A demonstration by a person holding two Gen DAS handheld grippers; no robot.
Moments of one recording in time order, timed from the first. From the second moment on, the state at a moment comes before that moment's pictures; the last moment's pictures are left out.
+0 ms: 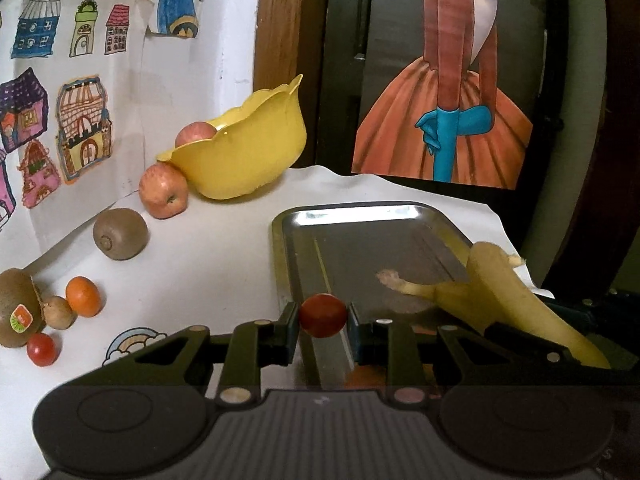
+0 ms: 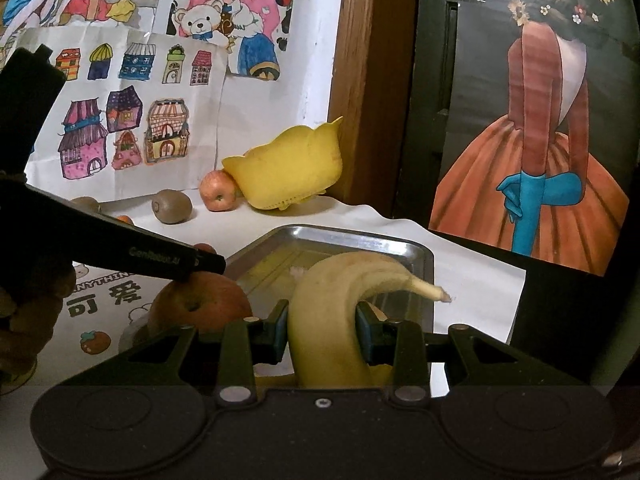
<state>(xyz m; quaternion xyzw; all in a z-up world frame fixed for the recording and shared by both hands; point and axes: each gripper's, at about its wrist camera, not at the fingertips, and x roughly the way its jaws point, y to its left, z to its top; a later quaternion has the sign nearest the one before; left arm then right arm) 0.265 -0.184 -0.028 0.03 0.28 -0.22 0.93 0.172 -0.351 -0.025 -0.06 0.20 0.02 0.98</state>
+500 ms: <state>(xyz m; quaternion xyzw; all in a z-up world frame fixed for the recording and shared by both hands) 0.265 -0.176 -0.026 0.01 0.29 -0.22 0.93 0.170 -0.347 -0.020 -0.06 0.19 0.03 0.98</state>
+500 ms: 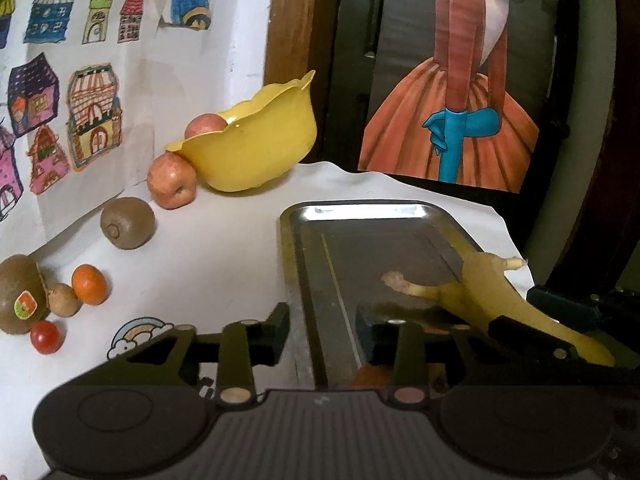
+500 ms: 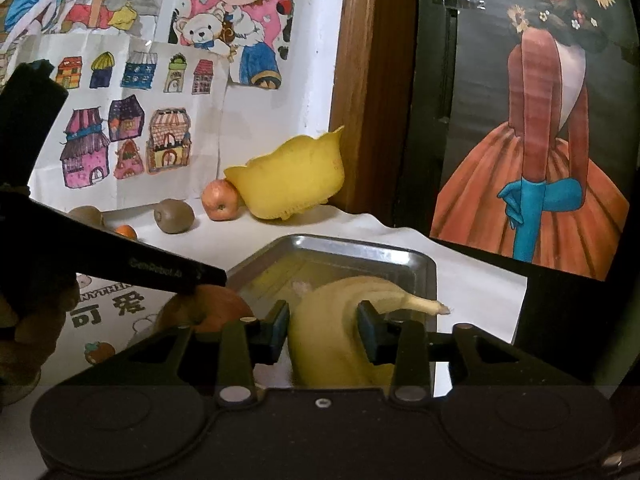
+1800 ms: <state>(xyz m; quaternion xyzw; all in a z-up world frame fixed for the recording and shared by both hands) 0.116 -0.046 0.012 0.00 0.24 -0.13 0.96 0.042 -0.267 0.017 -0.04 0.20 0.02 0.98</state>
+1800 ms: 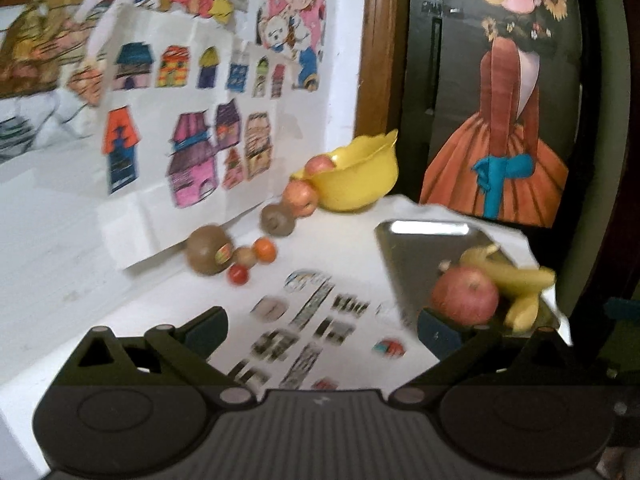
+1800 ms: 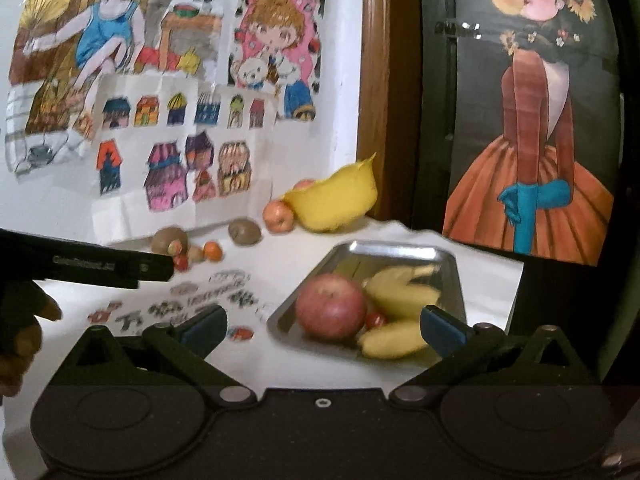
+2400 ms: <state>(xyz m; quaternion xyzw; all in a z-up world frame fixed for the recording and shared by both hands) 0.075 0.067 0.007 0.00 0.25 -0.03 0.97 0.049 -0.167 0.024 -0.12 0.25 0.09 0.96</state>
